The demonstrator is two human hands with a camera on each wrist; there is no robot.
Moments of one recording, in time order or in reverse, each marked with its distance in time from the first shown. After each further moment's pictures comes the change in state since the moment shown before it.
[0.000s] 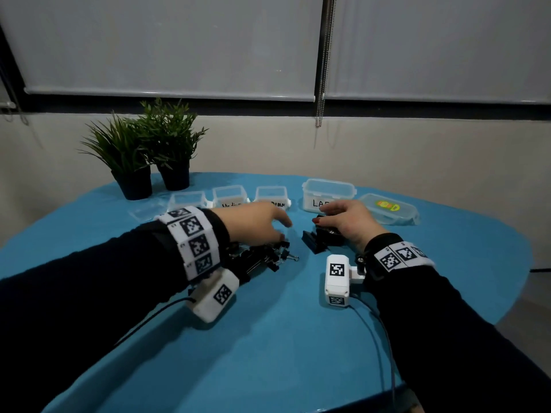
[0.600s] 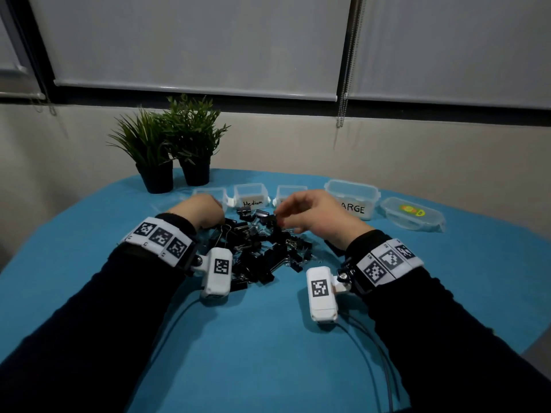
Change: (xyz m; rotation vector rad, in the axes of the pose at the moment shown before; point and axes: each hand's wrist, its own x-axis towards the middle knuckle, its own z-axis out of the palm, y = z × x) left_hand -0.019 -0.113 -0.002 -0.334 0.215 -0.583; right_hand -0.048 -0.064 0.078 -0.189 -0.437 -0.246
